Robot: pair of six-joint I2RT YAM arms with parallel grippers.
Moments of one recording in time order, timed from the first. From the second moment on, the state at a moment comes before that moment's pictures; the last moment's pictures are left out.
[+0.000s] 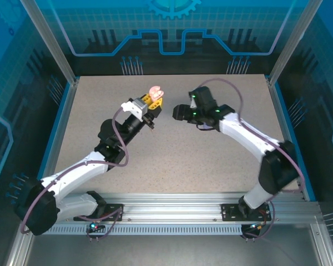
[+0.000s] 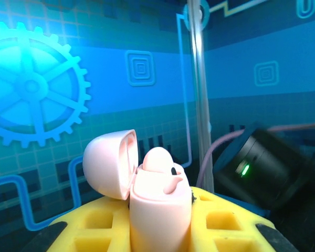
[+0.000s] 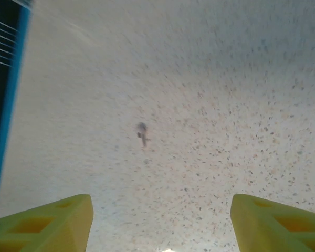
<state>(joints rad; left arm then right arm) -0.59 1.15 0.72 0.78 0.07 0.08 0.54 1.66 1.33 -0.50 -0.15 0.63</state>
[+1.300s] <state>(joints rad) -0.48 1.01 0.72 0.71 0.02 0.01 0.77 2.57 2.32 -0.96 0.08 0.46</state>
